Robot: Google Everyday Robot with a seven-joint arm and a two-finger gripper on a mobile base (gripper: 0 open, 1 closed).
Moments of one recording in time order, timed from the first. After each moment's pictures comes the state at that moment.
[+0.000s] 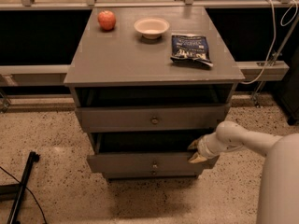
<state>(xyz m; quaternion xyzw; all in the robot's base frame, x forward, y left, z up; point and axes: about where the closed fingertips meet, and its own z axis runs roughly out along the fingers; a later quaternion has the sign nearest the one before) 0.625 -0.202 0.415 -0.71 0.66 0.04 0.26</state>
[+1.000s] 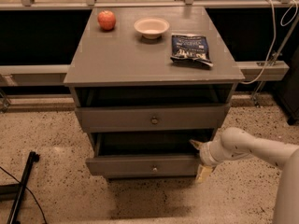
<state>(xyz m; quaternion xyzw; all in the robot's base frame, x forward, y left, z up) 0.579 -0.199 0.419 -0.71 0.65 0.07 0.25</state>
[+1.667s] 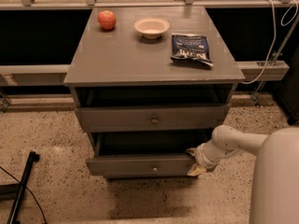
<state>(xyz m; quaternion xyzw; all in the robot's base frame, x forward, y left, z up) 0.563 -0.190 0.394 -0.71 0.67 0.11 0.18</state>
